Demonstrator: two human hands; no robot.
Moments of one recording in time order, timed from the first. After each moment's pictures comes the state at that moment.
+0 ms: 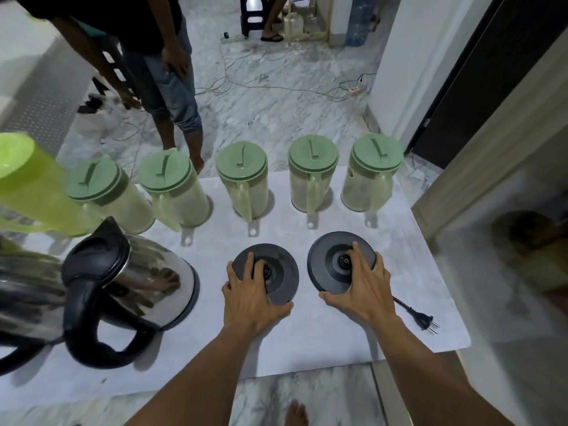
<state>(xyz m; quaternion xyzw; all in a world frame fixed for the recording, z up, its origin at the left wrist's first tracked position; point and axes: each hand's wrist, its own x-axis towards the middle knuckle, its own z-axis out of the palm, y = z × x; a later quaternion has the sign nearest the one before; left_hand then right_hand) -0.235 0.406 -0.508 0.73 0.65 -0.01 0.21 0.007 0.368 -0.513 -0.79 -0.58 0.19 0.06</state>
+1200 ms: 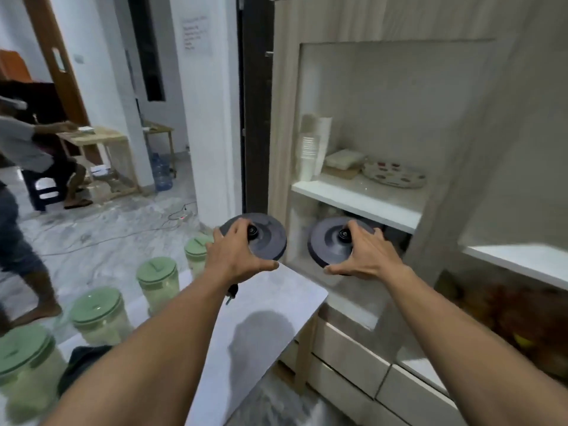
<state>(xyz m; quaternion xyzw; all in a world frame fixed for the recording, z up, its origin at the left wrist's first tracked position) -0.244 0.370 -0.208 0.93 0.26 0.18 0.18 -0.091 0.125 -0.177 -0.94 -0.33 -0.01 0.11</state>
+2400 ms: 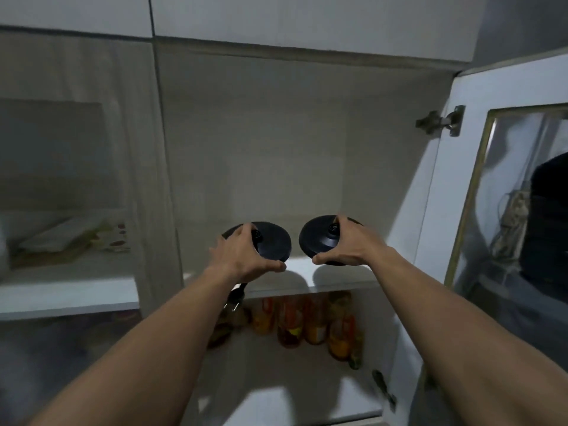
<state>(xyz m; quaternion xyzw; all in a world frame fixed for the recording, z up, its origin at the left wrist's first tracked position) 0.029 -0.085 -0.090 0.96 -0.12 0.14 0.23 -0.010 -0.338 -0.066 -0.98 0.06 -0.12 0.14</state>
